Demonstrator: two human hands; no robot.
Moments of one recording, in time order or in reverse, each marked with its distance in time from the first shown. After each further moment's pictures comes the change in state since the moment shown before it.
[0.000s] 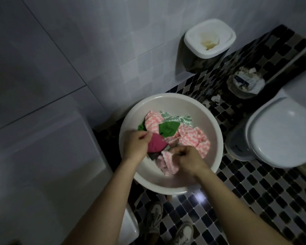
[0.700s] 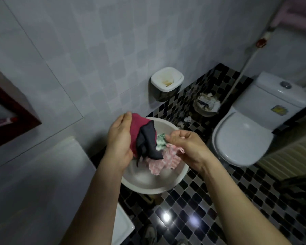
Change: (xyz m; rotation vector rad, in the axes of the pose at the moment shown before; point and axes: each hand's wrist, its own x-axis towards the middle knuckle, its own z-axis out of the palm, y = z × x) left_hand -0.098 0.166 -0.074 -0.868 -0.111 0.007; right_hand -0.143 -0.098 -0.077 0.743 0.021 -0.258
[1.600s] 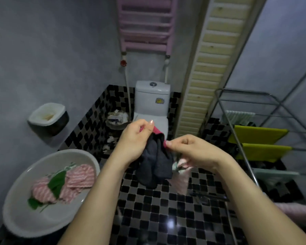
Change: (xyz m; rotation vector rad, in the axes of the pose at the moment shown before) left_hand -0.220 -0.082 0.209 0.756 -0.964 0.445; right_hand -0.321 -0.027 -0.167 -0.275 0.327 -0.060
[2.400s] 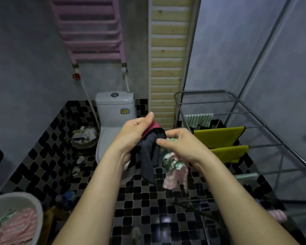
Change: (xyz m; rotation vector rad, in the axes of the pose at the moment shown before) left_hand 0.102 0.063 0.166 -0.437 -0.334 -0.208; right_hand -0.005 0.037 -0.162 -0.017 0.457 -0.136
